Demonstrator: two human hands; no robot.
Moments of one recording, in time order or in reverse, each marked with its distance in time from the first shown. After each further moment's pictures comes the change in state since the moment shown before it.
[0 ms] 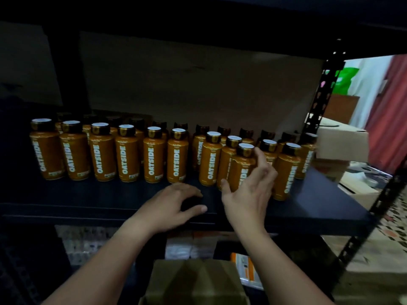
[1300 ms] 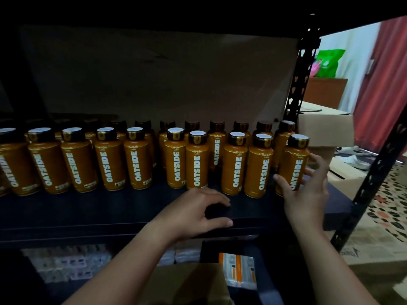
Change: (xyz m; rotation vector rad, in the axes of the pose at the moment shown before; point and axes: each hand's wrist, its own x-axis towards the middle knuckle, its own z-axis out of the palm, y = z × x) left_hand 0.076 0.080 0.055 -0.135 -0.111 0.202; right_hand 0.074 0.167 -0.075 0.091 0.126 0.211
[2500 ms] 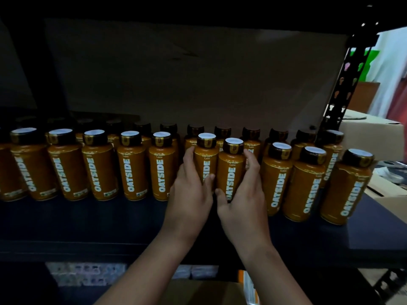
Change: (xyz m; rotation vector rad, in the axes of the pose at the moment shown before) left_hand 0.000 -0.029 -0.027 -0.116 0.766 -0.401; right_hand -0.078 -0.111 0.111 0.068 -0.411 -0.221
